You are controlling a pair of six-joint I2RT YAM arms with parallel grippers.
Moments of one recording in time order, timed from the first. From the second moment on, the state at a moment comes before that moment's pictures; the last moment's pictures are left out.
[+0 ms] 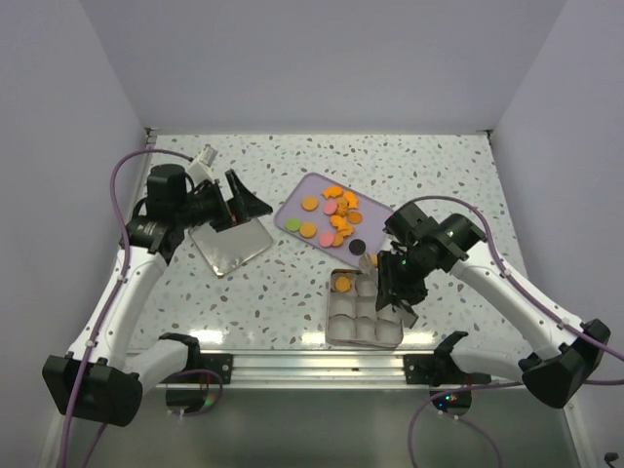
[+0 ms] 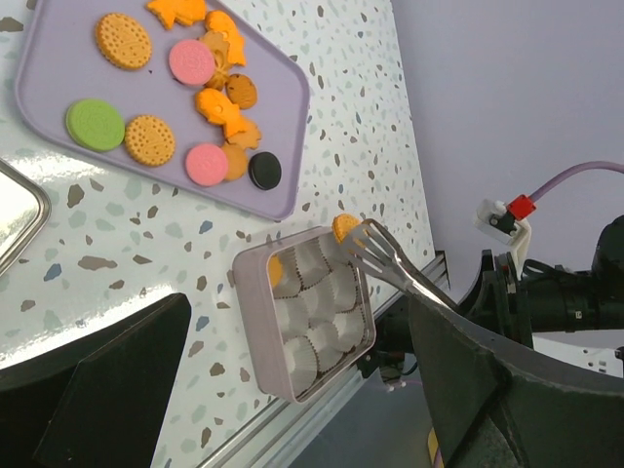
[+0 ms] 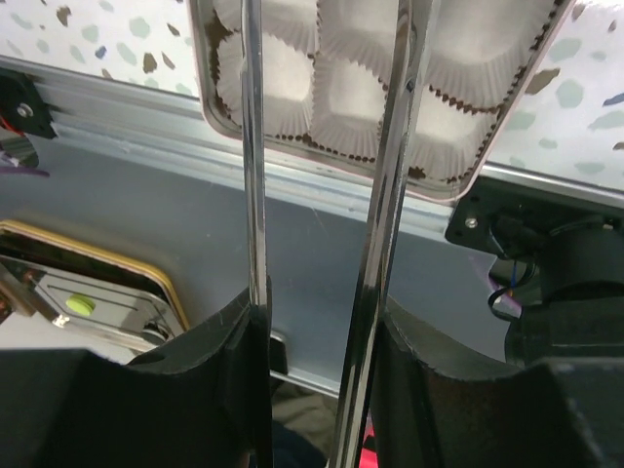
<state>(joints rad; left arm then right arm) -0.16 1.07 1.04 -0.48 0.64 -0.65 0.67 1.17 1.21 -1.38 -0.22 0.67</state>
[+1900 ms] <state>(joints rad) -0.16 1.06 1.04 -0.49 0.62 -0.64 0.67 1.57 1.61 -1.36 -0.27 0.62</state>
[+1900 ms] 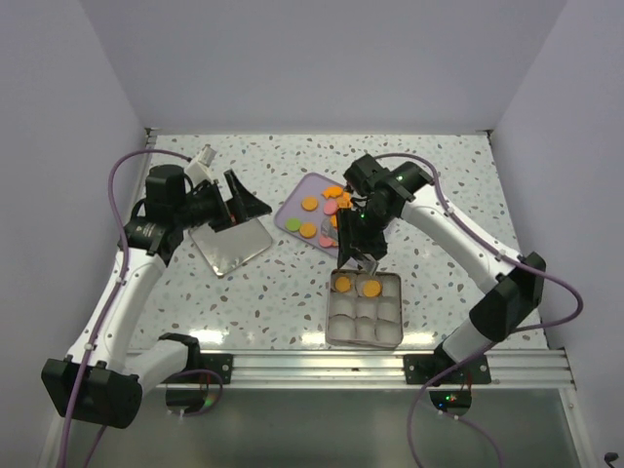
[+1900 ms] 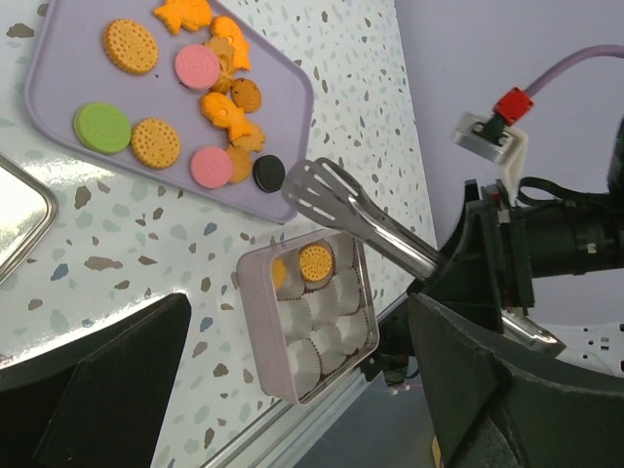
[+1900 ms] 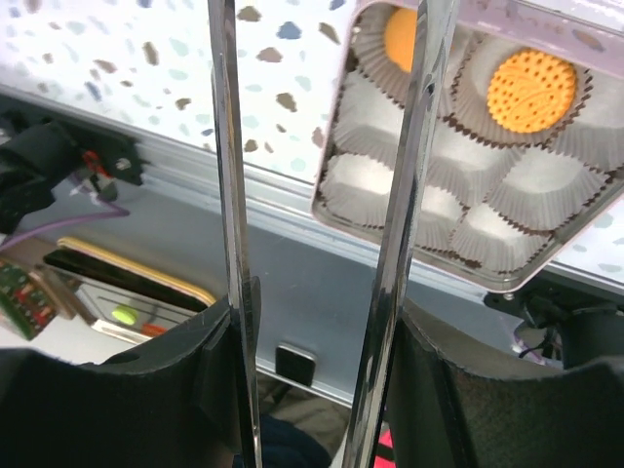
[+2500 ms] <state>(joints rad) -0.16 1.05 1.04 -0.51 0.61 -0.63 0.62 1.72 1.48 -1.27 -0.25 0.59</state>
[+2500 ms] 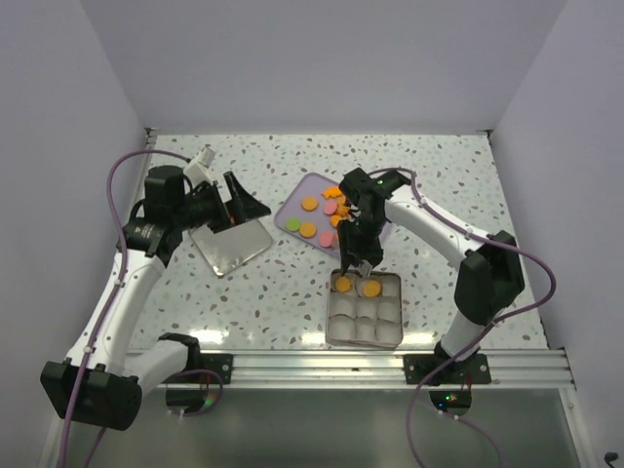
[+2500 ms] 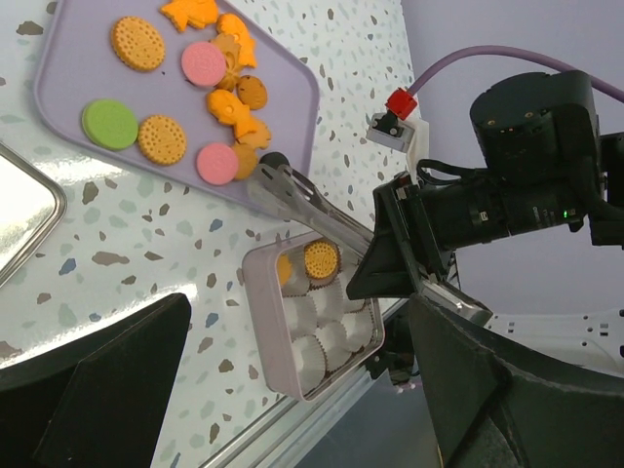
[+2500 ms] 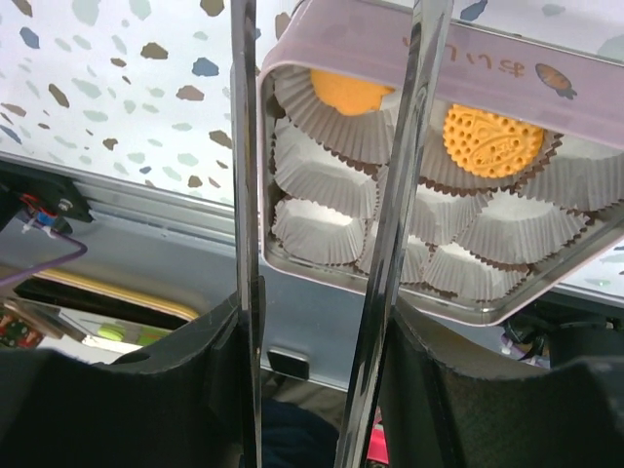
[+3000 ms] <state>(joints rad) -0.16 1.09 1.06 -0.52 0.61 -0.62 0.55 1.79 1.47 -1.20 -0.30 0.57</state>
